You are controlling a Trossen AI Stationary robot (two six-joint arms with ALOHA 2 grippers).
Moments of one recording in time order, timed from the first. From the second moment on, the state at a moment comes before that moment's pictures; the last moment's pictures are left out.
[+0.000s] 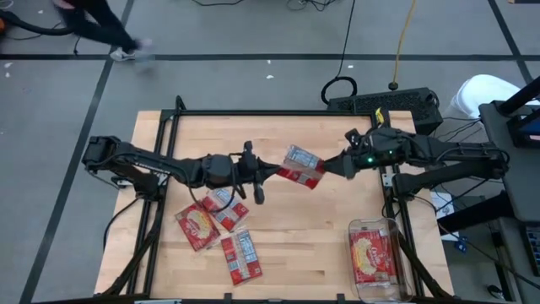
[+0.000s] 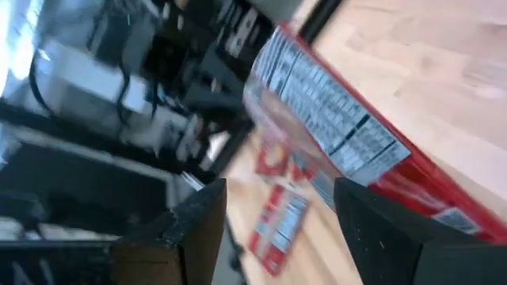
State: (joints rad) left arm -0.12 1.46 0.97 0.40 -0.33 -0.03; right arm 0.00 0.89 0.97 -0.45 -0.03 1.00
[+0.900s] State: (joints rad) left arm -0.14 1.46 1.35 -0.20 -0.76 0.37; right arm 0.06 0.98 0.97 -0.19 0.16 1.47
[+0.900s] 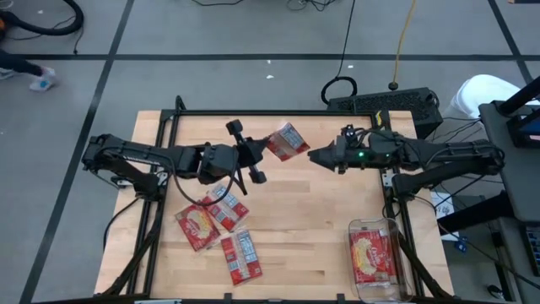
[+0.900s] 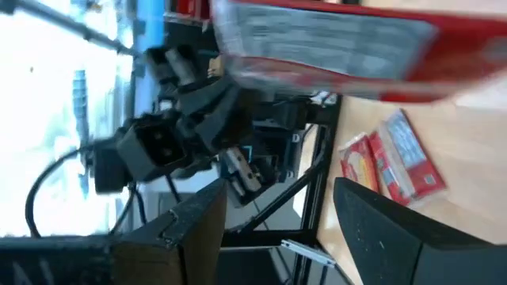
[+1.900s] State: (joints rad) left arm -0.27 1.46 1.35 -0.18 -0.74 0.35; right arm 0.06 1.12 0.97 -0.13 0.14 0.20
